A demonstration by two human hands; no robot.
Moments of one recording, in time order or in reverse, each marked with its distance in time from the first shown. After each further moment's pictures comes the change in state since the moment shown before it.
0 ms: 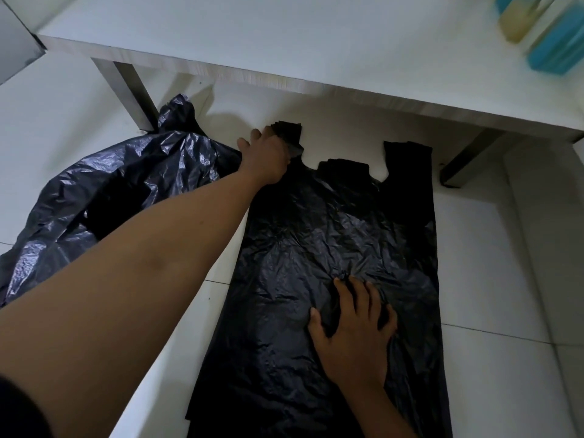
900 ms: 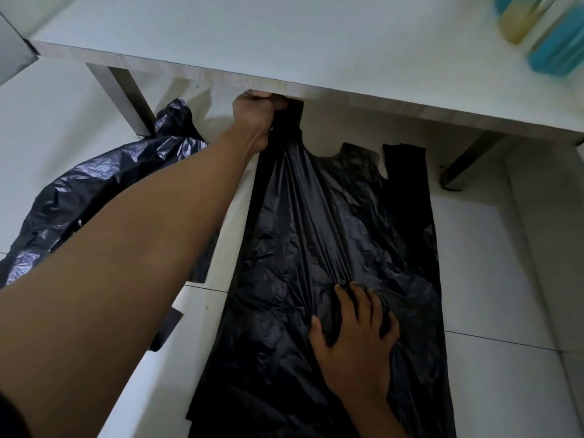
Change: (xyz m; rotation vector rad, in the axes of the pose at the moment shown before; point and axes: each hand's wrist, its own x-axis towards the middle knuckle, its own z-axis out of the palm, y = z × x) left_hand 0.036 0.007 -0.067 -1.722 0.110 -0.497; right_hand 0.001 -0.001 0.000 -0.024 -0.018 0.013
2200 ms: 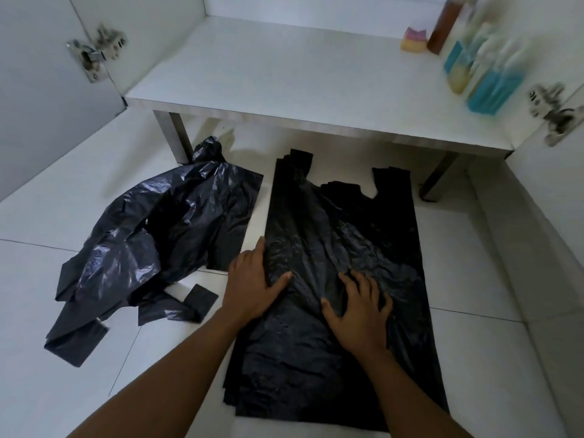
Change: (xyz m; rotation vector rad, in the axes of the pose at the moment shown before) left_hand -0.230 -0.140 -0.166 1.272 -0.144 0.518; right_hand -0.004 0.001 -0.014 0.134 -0.021 -0.048
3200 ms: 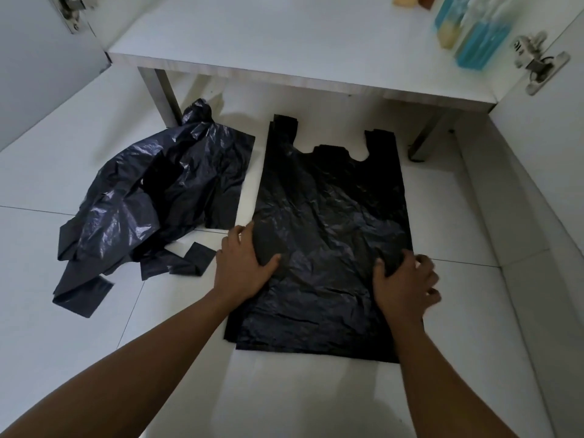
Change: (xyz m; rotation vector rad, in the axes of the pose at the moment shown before) left_hand -0.057 0.013 -0.016 0.019 -0.017 -0.098; right_hand -0.039 0.049 -0.037 0.050 0.241 0.507
